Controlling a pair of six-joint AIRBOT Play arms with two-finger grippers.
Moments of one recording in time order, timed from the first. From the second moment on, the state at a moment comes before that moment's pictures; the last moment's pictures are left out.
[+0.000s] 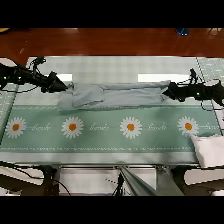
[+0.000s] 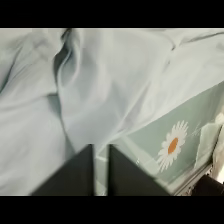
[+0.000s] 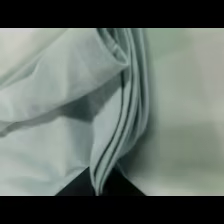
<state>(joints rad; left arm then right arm) 0.22 -1.70 1.39 0.76 -1.39 -1.24 -0.28 -1.62 1.06 -0.70 0.88 1.20</state>
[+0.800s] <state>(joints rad) -0.21 -1.69 1.39 0.70 -1.28 -1.24 -0.20 -1.00 1.06 -0.74 1.06 1.21</state>
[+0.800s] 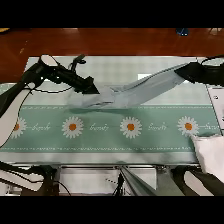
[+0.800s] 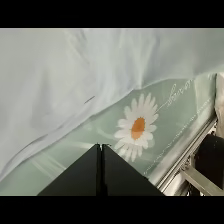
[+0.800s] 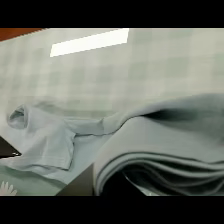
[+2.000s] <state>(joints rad) -0.49 -1.69 1.39 0.73 -0.99 -1.37 0.01 -0.76 1.06 -0.87 1.14 1.42</state>
